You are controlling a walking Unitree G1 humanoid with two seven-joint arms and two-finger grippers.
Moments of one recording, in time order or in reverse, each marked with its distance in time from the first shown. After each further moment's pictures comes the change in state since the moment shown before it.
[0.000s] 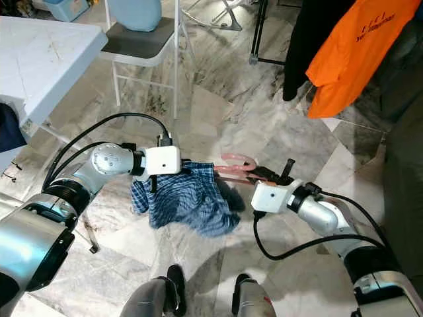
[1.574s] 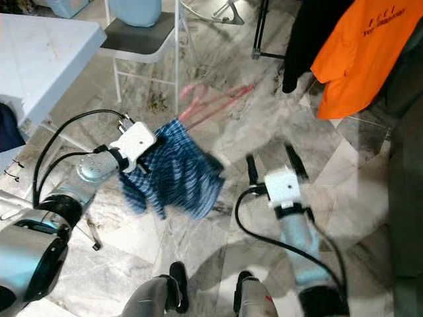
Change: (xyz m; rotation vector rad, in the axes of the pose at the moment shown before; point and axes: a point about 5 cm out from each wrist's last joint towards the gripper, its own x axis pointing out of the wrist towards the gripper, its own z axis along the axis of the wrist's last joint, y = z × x) left arm -0.019 0.008 -0.034 -0.344 0.027 0.576; right arm 0.003 0.032 0.012 0.679 0.149 -0.706
